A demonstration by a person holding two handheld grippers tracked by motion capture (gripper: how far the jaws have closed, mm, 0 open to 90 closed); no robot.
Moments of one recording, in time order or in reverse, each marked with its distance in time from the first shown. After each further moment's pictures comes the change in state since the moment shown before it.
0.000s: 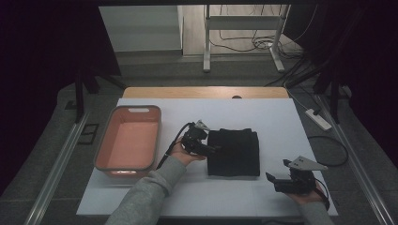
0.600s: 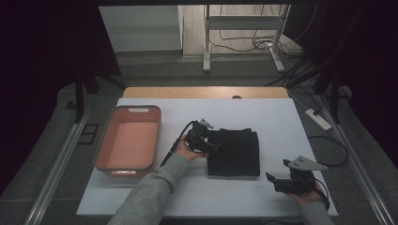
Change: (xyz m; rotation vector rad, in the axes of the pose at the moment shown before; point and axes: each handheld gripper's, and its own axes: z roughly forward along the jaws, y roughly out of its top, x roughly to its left) left arm 0.011 0.007 0.023 0.040 0.002 -0.033; right arm 0.000 0.000 0.001 0.001 0.000 0.002
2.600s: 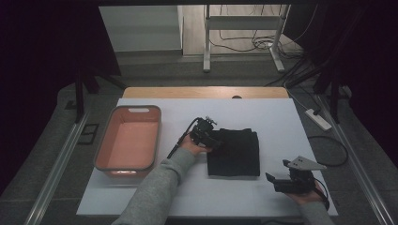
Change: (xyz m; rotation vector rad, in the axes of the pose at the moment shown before) left arm 0.027 0.014 0.046 0.104 0.024 -0.019; right arm -0.001 -0.001 0.002 0.010 0.002 -0.003
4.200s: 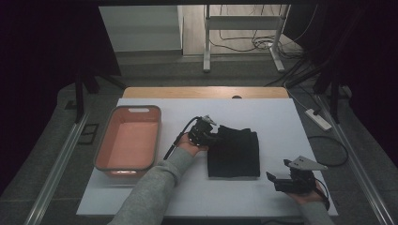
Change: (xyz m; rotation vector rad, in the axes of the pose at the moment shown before) left arm -0.015 -0.005 -0.036 -0.108 -0.091 0.114; right arm -0.001 0.000 -0.001 -0.008 -0.018 0.004
